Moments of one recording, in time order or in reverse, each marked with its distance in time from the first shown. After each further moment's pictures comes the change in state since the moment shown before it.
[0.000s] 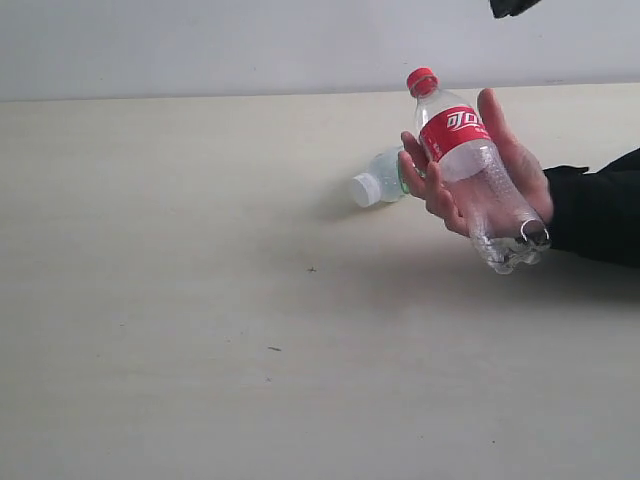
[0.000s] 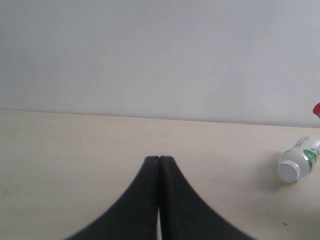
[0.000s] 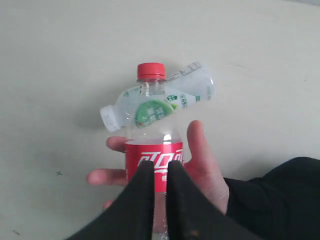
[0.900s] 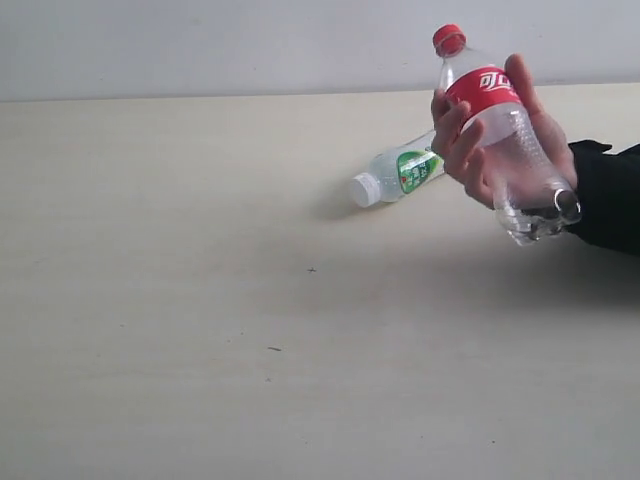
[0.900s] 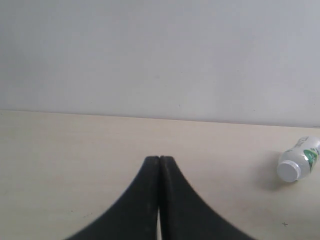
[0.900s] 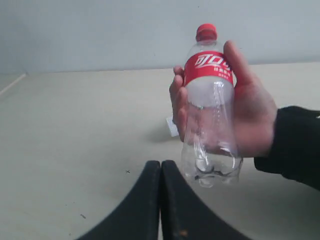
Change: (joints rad) left arm 0.000 0.000 0.000 0.000 0.000 0.000; right arm 0.000 -1.214 1.227 0.323 -0.669 -0.176
